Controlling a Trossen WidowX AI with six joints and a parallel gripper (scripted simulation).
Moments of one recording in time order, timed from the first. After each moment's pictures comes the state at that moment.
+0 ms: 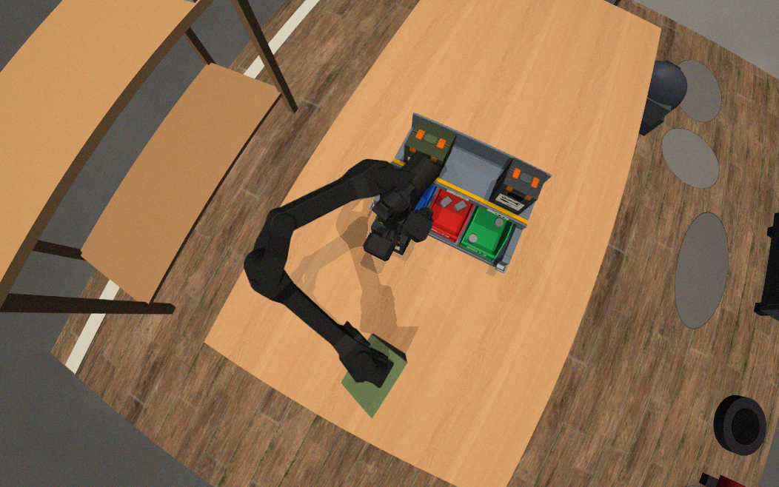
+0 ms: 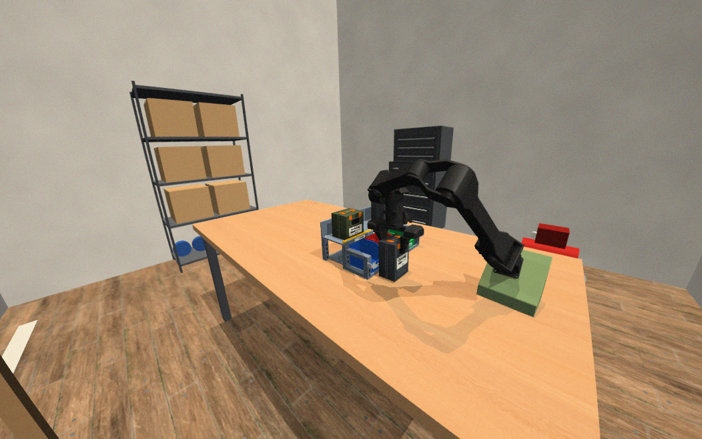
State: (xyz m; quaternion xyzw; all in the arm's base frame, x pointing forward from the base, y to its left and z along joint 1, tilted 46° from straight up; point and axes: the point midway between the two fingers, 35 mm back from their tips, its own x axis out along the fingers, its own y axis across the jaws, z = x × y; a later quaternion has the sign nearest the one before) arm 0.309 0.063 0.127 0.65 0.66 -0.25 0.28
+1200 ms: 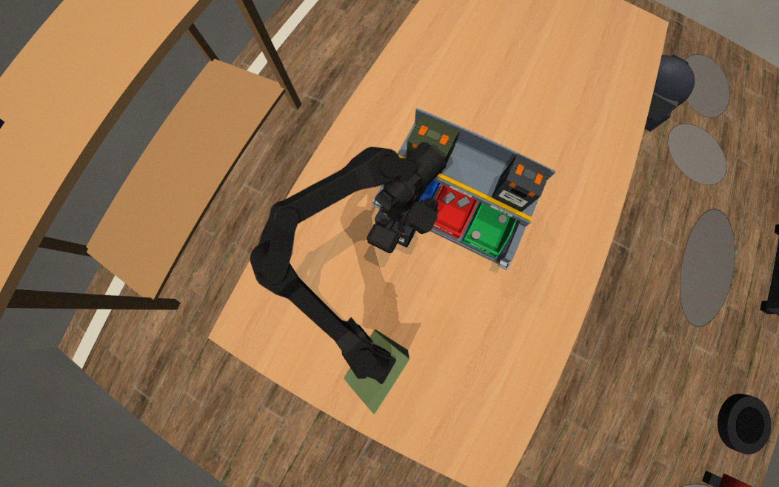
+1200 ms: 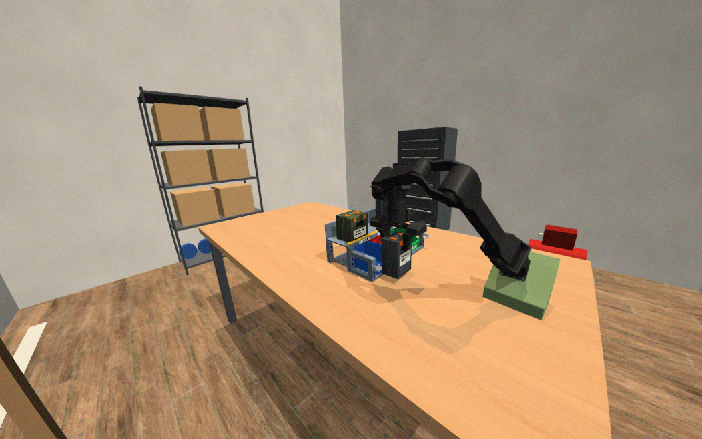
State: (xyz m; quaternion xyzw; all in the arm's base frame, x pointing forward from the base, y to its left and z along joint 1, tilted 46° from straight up) arm 0.316 0.051 0.139 0.65 0.66 -0.25 0.28
